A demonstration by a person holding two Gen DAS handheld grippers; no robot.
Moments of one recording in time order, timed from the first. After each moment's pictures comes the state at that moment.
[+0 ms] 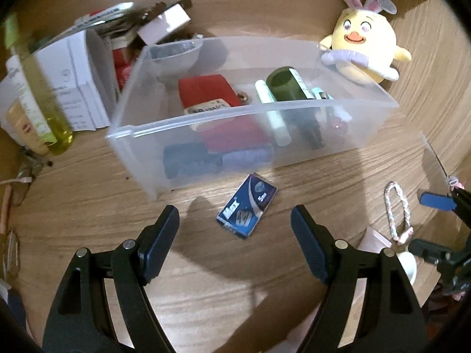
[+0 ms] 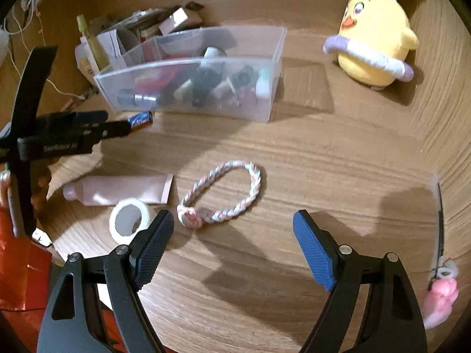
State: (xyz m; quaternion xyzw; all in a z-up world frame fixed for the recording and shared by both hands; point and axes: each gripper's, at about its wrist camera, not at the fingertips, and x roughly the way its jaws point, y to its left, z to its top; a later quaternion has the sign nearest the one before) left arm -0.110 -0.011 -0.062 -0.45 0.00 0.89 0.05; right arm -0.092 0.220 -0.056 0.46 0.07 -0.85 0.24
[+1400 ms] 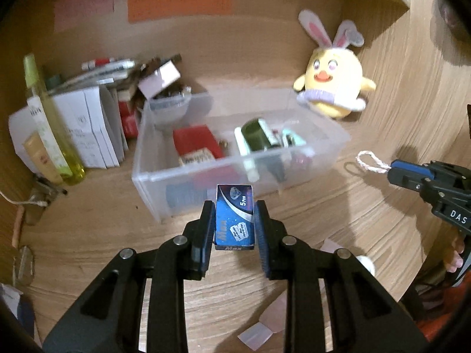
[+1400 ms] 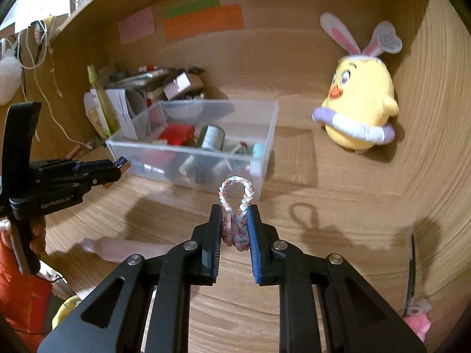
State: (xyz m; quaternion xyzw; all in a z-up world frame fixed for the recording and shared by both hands) left arm -0.072 -0.009 -0.006 -0.36 0.01 0.93 0.08; right arm -0.092 0.222 0.015 0.33 0.05 -0.91 0.25
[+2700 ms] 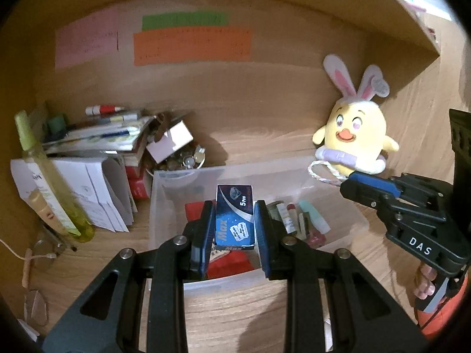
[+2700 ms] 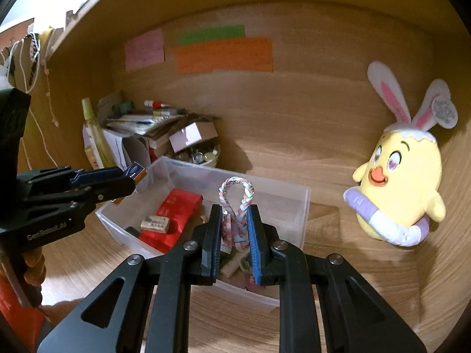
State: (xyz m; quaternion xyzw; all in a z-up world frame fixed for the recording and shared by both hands) left arm -0.143 -0.013 0.039 -0.31 -0.01 0.95 0.05; right arm -0.185 0.162 0.043 0.28 0.06 -0.91 0.28
